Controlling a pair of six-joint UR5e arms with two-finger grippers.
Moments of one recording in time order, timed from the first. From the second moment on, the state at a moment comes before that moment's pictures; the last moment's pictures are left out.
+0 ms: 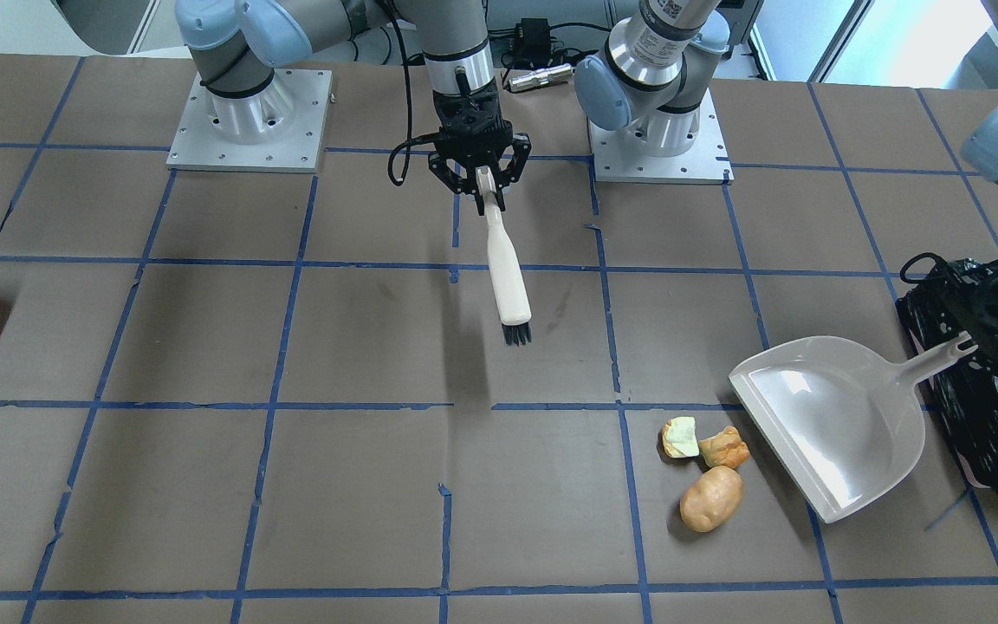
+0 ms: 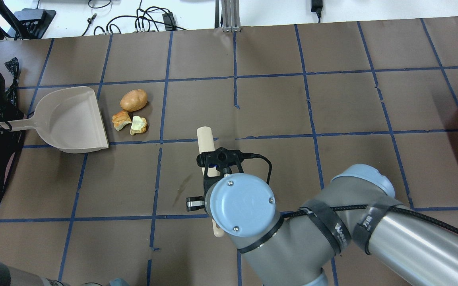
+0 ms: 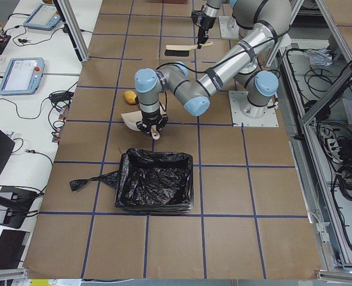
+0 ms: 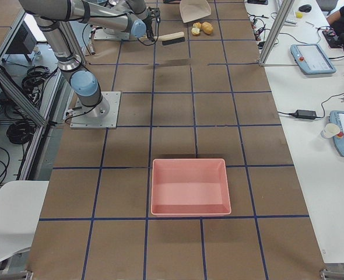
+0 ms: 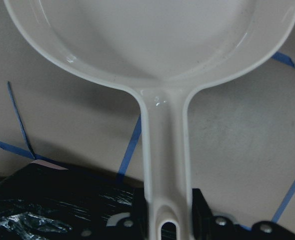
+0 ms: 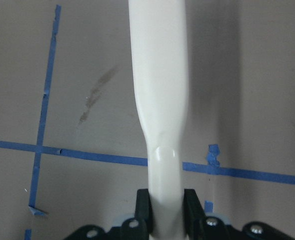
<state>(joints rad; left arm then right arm) -0.94 -1.88 -1.69 -1.13 1.67 1.83 2.22 -1.53 2.10 -2.47 -1.54 0.56</state>
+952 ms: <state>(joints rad) -0.99 -1.94 -1.71 -1.13 1.66 1.66 2.16 -1.08 1.44 -2.08 -1.55 0.52</state>
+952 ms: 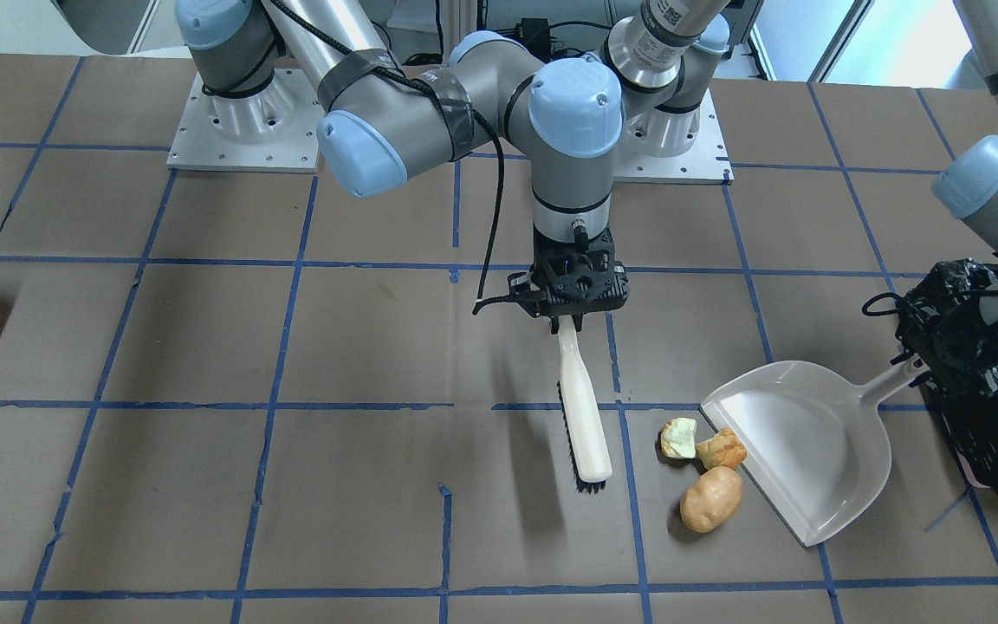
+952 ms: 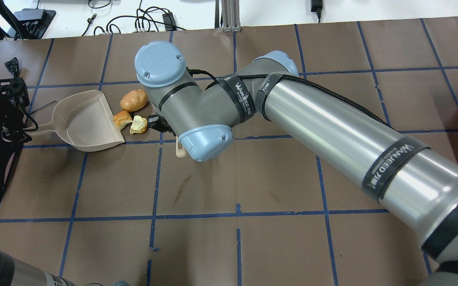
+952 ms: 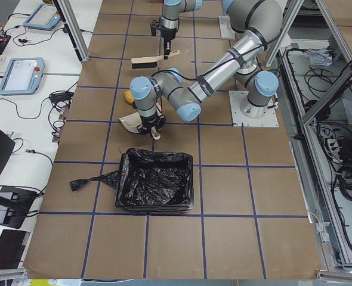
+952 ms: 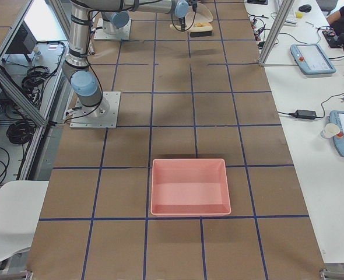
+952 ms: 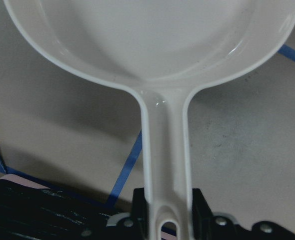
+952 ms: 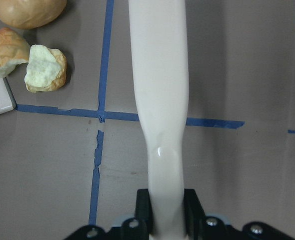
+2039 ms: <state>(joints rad) -1.00 -1.91 -1.74 -1.13 1.69 1.74 2.20 -0.89 1.24 -2.04 -1.57 0.55</state>
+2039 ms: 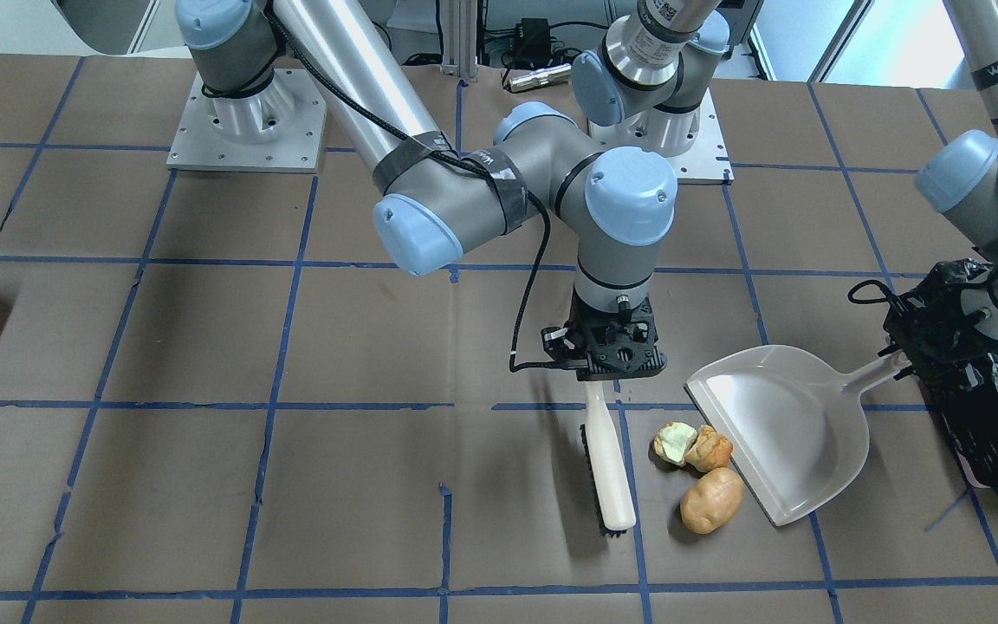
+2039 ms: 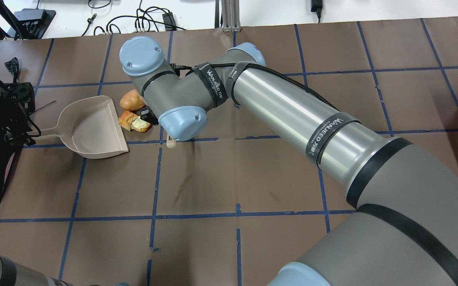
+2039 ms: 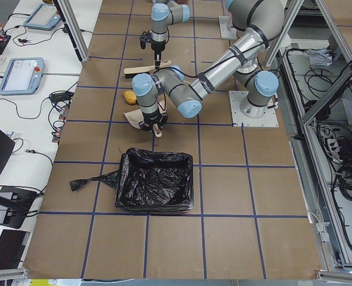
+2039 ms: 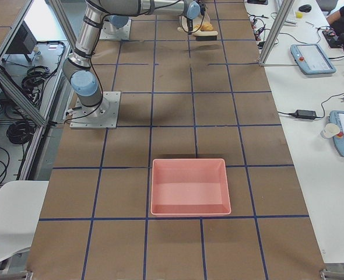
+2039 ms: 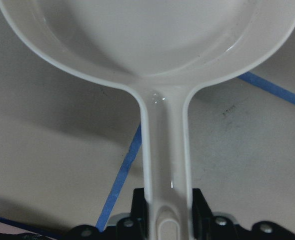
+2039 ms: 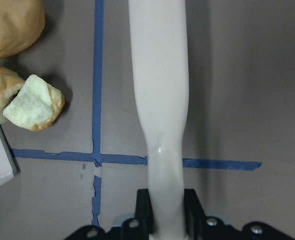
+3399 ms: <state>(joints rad) -1.01 -1.93 -1.76 -1.13 1.71 1.74 2.20 -0.78 1.10 -2.06 -1.59 0.41</state>
